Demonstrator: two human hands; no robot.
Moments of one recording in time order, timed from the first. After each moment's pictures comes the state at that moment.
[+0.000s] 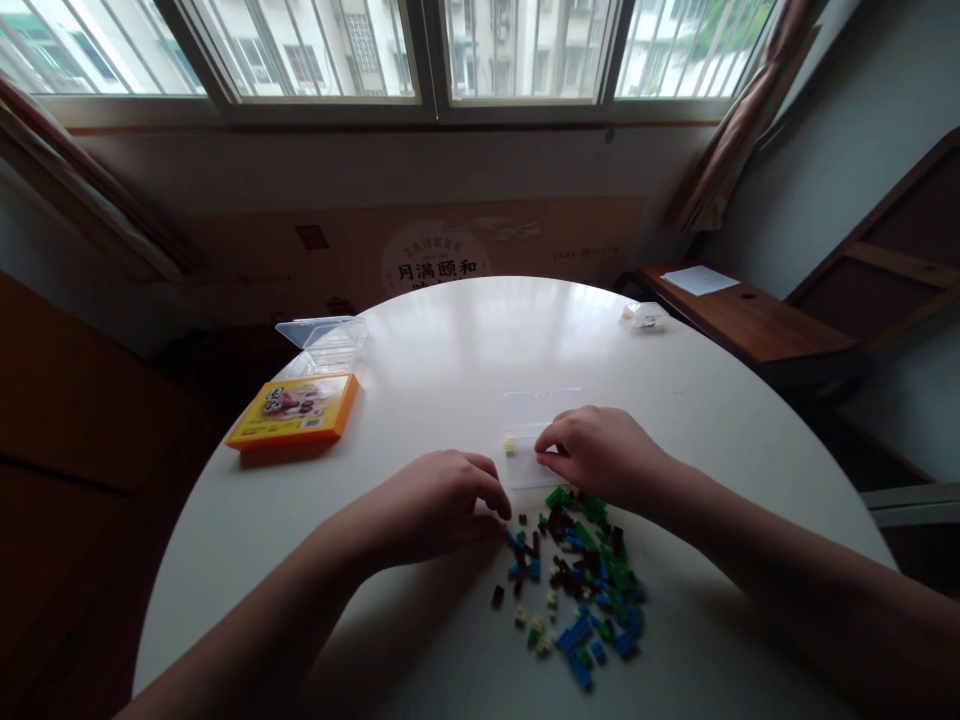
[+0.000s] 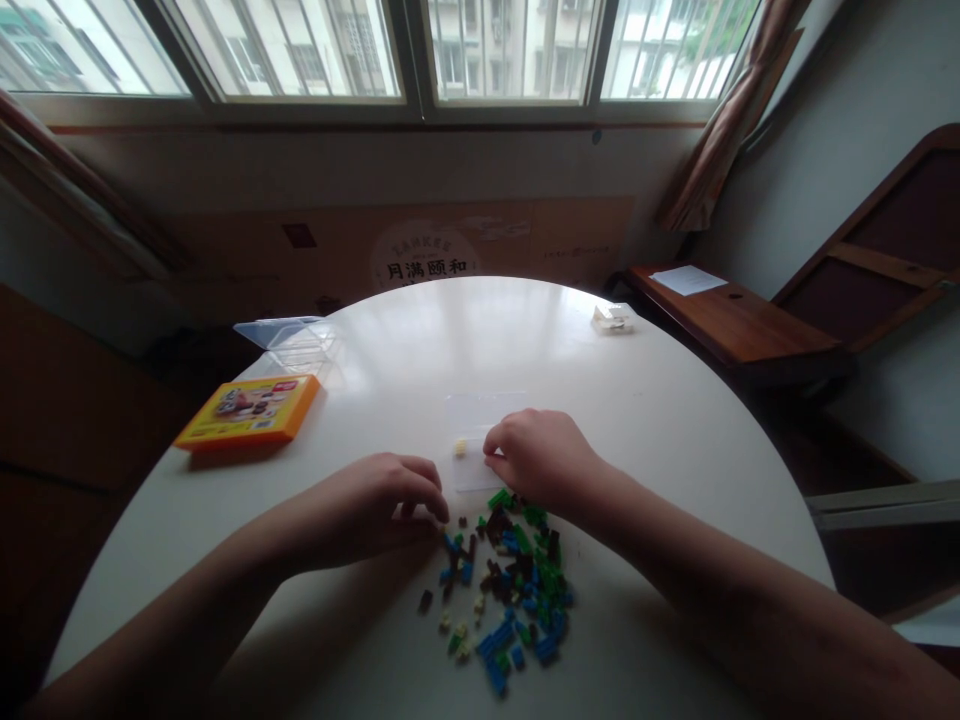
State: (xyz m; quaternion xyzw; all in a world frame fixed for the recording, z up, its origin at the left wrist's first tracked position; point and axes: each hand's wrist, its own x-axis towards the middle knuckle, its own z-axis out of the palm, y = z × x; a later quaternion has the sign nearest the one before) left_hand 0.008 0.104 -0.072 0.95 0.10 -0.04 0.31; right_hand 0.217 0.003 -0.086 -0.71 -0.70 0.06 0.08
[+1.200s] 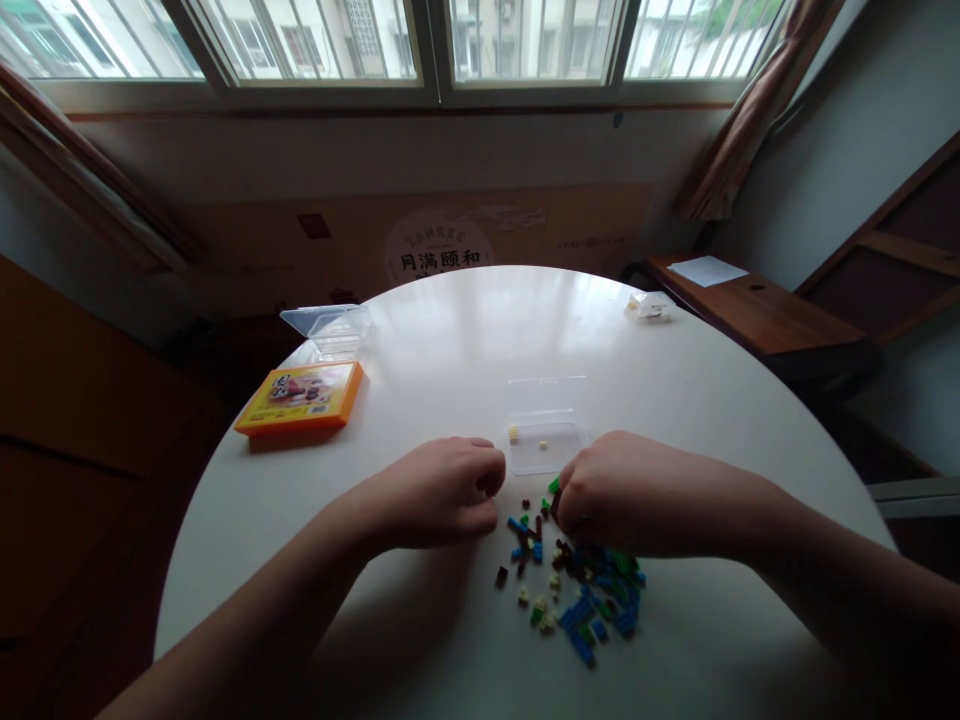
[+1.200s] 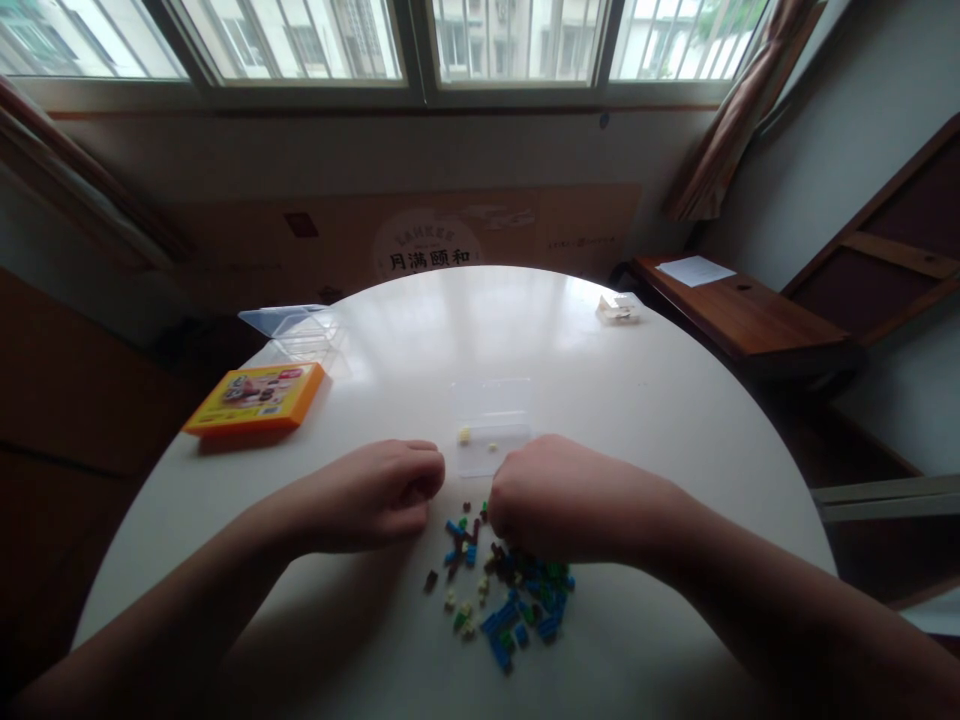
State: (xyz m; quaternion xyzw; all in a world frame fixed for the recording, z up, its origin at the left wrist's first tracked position) left_hand 0.012 0.098 -0.061 0.95 0.14 -0.09 0.26; right_hand 0.208 -0.031 -0.049 -0.51 -0.85 0.16 0.00
